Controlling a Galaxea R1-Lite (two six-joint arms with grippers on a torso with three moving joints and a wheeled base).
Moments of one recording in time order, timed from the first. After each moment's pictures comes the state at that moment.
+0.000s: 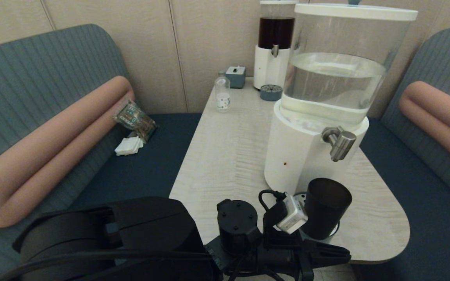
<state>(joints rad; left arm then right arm) -0.91 2.34 -0.92 -1.52 -0.71 -0.18 0.00 0.00 0.00 -0.01 0.01 -0.02</state>
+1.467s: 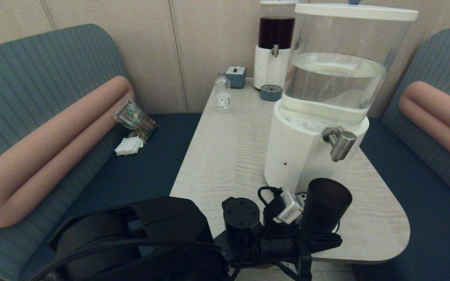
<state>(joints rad) -0.88 2.43 -1.01 -1.52 -0.65 -0.19 0.00 0.00 0.00 -0.01 0.01 -0.02</state>
